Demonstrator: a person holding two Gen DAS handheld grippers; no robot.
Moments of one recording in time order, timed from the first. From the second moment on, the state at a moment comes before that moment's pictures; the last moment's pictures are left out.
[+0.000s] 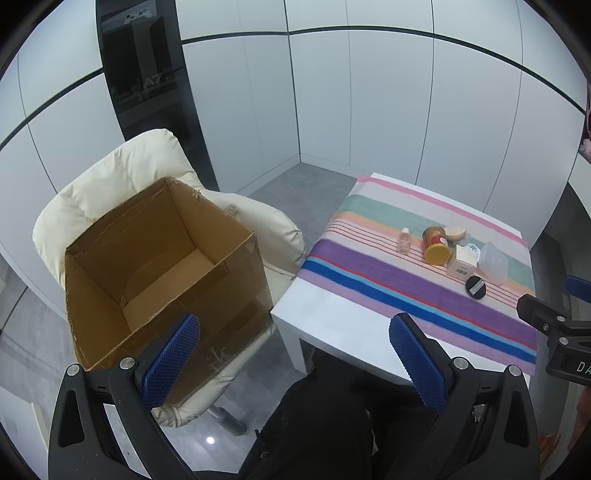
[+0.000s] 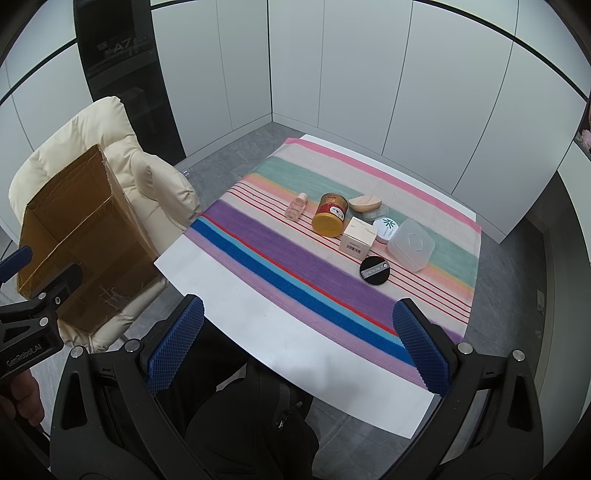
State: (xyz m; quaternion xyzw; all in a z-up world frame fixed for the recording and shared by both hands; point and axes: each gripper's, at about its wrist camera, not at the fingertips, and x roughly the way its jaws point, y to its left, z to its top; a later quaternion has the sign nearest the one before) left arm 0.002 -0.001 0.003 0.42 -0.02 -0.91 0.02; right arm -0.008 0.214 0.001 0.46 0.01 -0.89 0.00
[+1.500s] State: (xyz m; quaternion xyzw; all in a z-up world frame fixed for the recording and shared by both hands) left arm -0.003 0.017 0.002 0.41 -0.02 -0.91 0.00; right arm 0.003 0.235 -0.003 0.46 0.00 -0.89 -0.02
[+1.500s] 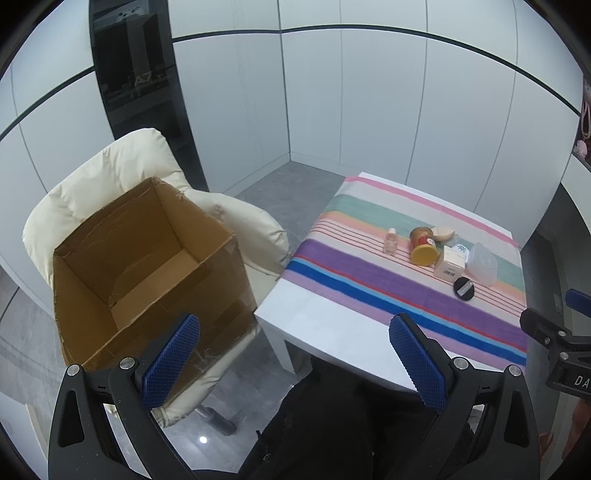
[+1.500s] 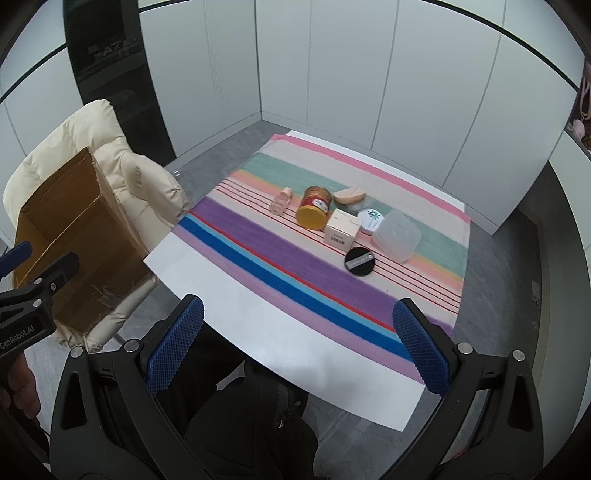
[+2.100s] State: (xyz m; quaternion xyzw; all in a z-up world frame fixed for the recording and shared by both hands) left arm -0.001 0.072 0.001 0.40 -0.05 -0.91 -0.05; right arm 0.029 0.291 0.001 0.46 -0.03 -0.89 -0.07
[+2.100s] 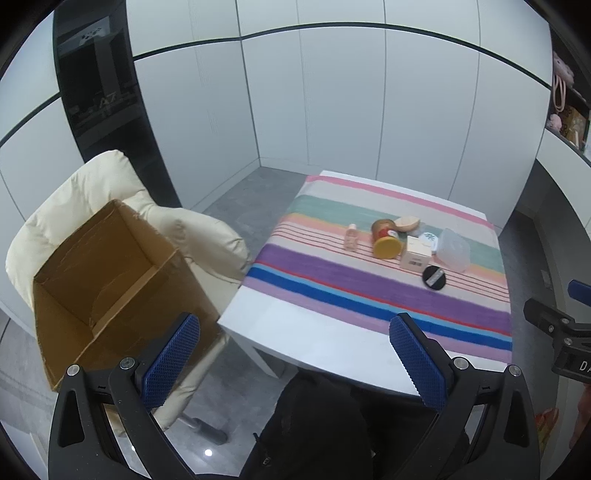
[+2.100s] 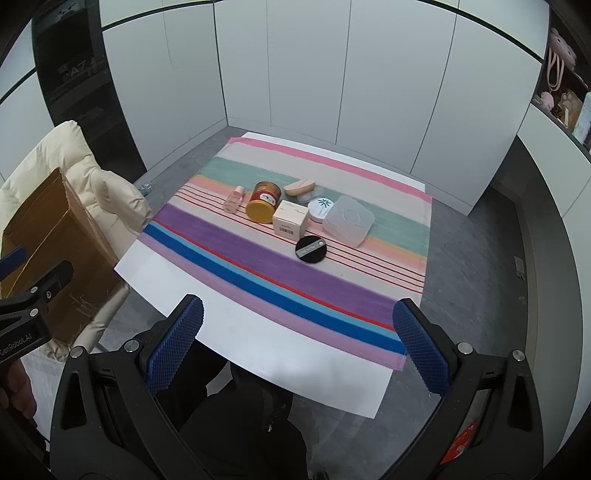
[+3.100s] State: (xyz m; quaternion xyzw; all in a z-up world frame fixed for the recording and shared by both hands) left arm -0.078 0.178 -0.036 0.44 -0.10 -0.88 -0.16; right arm -0.017 0.383 -0.031 0.47 -0.08 -0.87 -0.13
